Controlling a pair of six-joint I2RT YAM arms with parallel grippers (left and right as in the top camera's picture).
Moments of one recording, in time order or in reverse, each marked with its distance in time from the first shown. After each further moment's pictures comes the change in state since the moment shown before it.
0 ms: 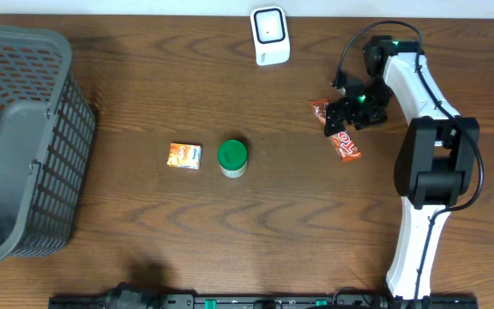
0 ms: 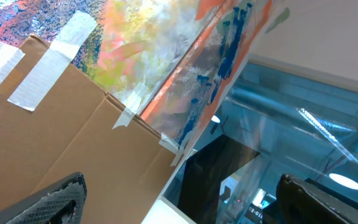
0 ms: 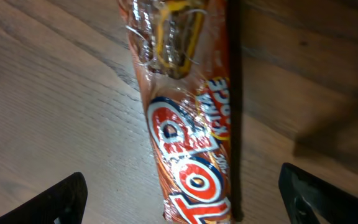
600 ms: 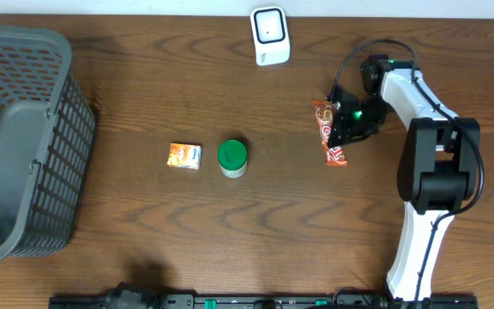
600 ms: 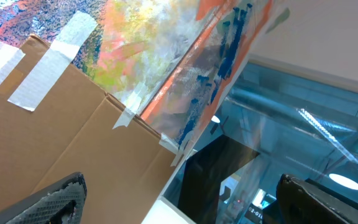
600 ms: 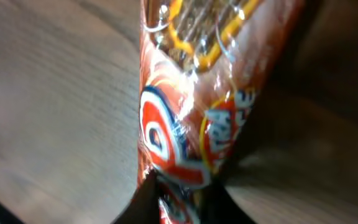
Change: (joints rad) left arm 0.000 0.000 0.000 0.000 0.000 0.000; right arm 0.003 -0.048 -0.229 0.150 -0.111 -0.010
